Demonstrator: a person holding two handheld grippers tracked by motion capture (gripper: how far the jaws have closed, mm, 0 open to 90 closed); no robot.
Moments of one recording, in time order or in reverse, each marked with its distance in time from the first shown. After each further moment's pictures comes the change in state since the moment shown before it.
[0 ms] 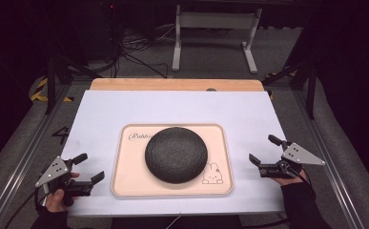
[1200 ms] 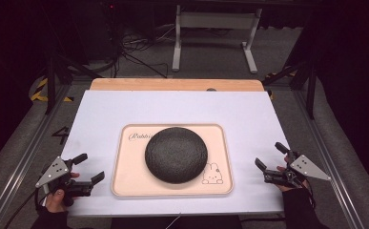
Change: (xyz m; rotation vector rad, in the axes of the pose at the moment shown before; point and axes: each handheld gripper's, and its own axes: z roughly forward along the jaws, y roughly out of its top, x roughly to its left) left arm -0.001 0.000 0.000 -0.002 0.002 0.006; right arm -0.002 -0.042 -0.014 -0.132 -0.073 0.063
